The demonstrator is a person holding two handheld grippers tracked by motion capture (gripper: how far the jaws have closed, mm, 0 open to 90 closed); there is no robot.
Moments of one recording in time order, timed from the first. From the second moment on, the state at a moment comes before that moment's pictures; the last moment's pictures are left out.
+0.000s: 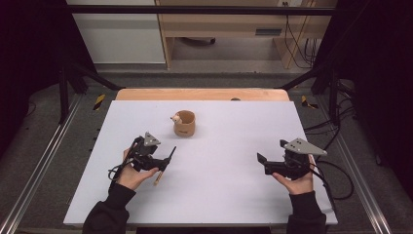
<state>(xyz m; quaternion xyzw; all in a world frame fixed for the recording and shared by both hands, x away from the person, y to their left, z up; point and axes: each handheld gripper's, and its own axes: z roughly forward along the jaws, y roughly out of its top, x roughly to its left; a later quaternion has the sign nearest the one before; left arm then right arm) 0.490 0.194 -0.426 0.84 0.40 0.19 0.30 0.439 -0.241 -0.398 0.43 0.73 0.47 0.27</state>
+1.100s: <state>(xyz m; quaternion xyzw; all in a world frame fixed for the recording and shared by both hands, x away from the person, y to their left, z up) 0.502 0.178 -0.451 0.87 0.41 0.15 0.23 0.440 -0.239 -0.399 0.43 0.73 0.47 0.26</state>
